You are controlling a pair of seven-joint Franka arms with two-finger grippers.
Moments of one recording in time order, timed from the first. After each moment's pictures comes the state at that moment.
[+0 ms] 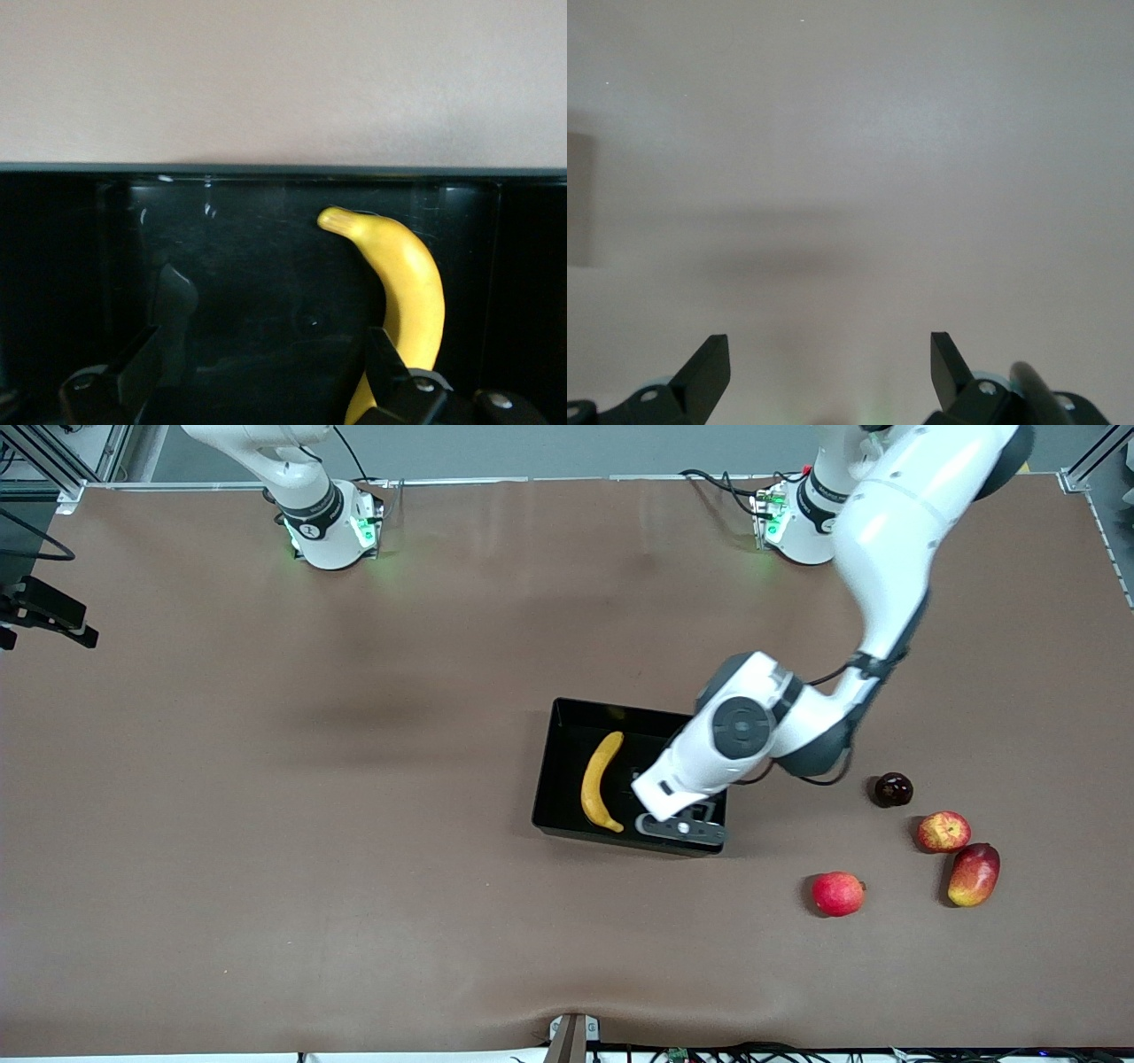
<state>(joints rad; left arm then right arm) -0.18 0.75 -0.47 -1.48 0.25 2.21 -0.52 -0.02 -0.02 -0.08 -1.52 0.01 1.46 -0.11</state>
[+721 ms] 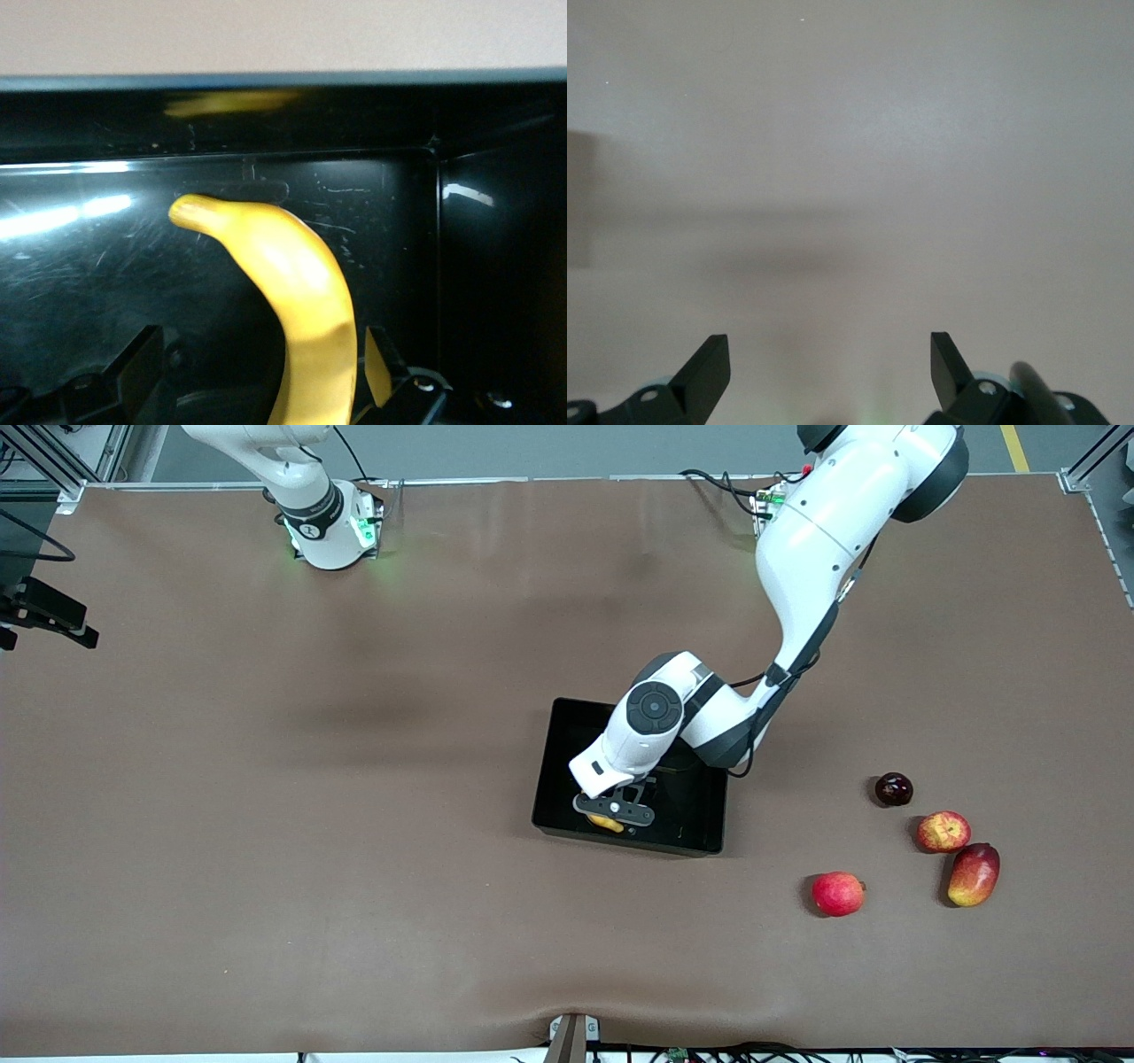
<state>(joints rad) -0.37 0.86 -0.37 -1.47 0.27 2.40 -0.57 -0.02 -0.02 -0.08 -1.52 0.01 1.46 -0.11</state>
